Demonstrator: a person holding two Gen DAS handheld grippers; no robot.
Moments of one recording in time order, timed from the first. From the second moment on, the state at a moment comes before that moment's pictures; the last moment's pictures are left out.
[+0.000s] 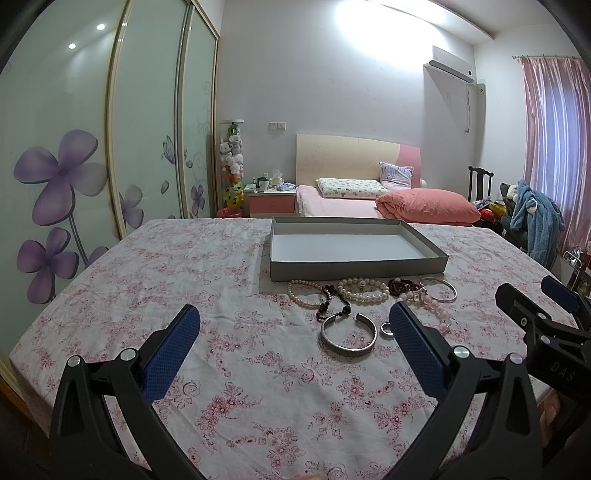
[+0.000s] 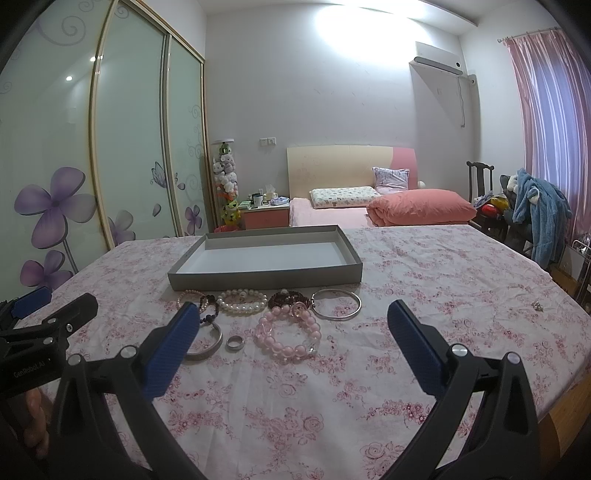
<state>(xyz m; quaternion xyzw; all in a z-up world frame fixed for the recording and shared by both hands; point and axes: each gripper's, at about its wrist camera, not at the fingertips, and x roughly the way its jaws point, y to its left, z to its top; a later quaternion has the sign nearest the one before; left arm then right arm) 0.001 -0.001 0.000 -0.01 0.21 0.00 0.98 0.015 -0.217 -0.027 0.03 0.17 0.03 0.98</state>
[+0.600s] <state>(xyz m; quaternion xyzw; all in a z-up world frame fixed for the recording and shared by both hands) 0.031 0.000 -0.034 -0.03 0.29 -0.03 0.96 0.054 -0.231 -0.057 0.06 0.26 0.04 0.96</state>
